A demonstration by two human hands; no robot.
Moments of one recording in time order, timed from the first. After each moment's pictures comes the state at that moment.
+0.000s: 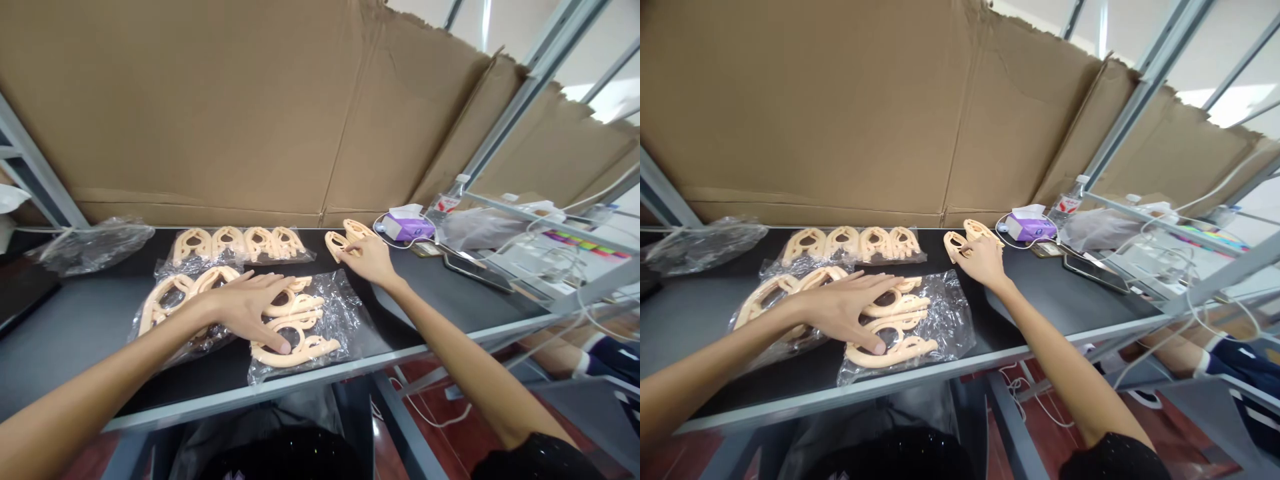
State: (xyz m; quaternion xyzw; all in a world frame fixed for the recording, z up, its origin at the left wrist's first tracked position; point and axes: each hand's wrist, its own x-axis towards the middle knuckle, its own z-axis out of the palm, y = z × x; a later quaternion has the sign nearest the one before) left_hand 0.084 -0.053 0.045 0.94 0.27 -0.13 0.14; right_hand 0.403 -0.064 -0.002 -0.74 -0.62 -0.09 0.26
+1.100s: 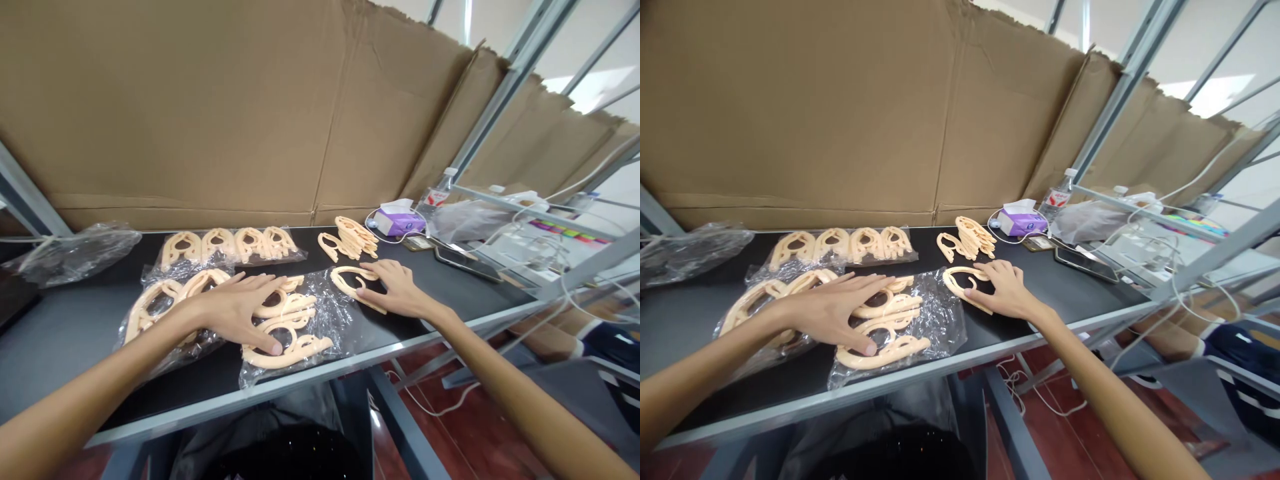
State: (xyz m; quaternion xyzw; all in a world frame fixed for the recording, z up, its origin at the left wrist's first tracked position) left_hand 0.080 -0.048 0.039 0.95 0.27 -0.12 0.14; right_hand 0.428 -0.157 -0.016 -0.73 -0.67 0.00 0.15
